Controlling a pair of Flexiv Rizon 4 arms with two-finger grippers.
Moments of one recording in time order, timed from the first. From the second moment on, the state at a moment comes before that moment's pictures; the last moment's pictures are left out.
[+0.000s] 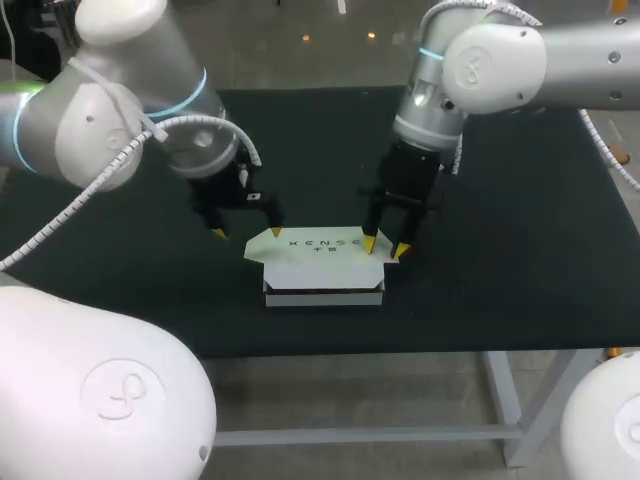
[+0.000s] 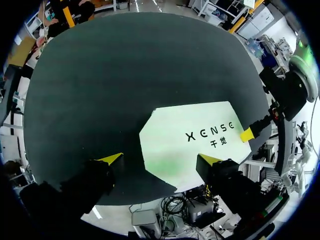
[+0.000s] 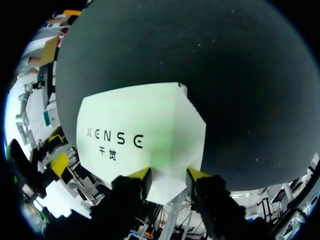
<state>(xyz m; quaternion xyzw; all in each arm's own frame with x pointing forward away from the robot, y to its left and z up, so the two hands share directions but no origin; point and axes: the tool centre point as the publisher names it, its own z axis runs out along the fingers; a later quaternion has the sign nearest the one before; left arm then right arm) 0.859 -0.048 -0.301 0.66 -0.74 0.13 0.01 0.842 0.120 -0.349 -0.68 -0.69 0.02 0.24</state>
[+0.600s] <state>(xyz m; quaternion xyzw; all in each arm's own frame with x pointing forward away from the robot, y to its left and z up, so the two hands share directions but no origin) 0.852 -0.060 -0.310 0.71 -0.70 0.03 0.00 0.844 0.120 -0.350 -0.68 -0.69 0.02 0.24</state>
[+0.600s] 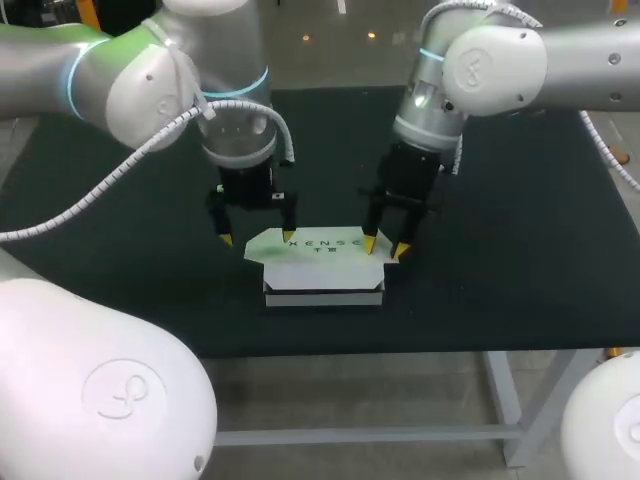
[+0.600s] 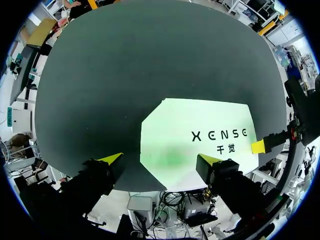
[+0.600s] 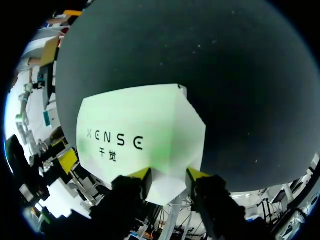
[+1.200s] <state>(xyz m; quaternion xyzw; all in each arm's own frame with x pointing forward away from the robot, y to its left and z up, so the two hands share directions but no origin) 0.846 -0.069 -0.323 0.69 -0.72 -0.04 -0.01 0.842 0.123 -0.353 -0.68 -0.69 0.01 0.23</state>
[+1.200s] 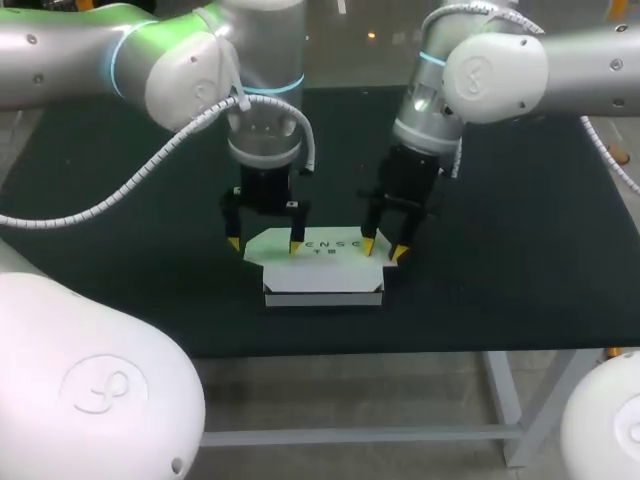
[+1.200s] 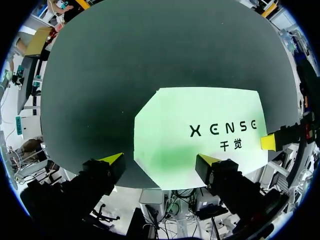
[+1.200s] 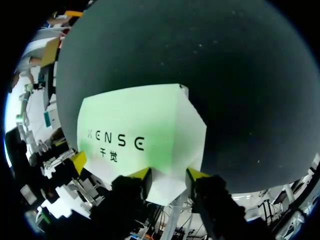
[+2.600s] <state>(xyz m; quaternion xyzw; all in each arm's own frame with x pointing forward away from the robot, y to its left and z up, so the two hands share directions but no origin) 0.840 -0.070 -0.353 0.70 -0.71 0.00 0.04 0.837 0.125 -0.363 -0.70 -0.68 -0.02 0.22</state>
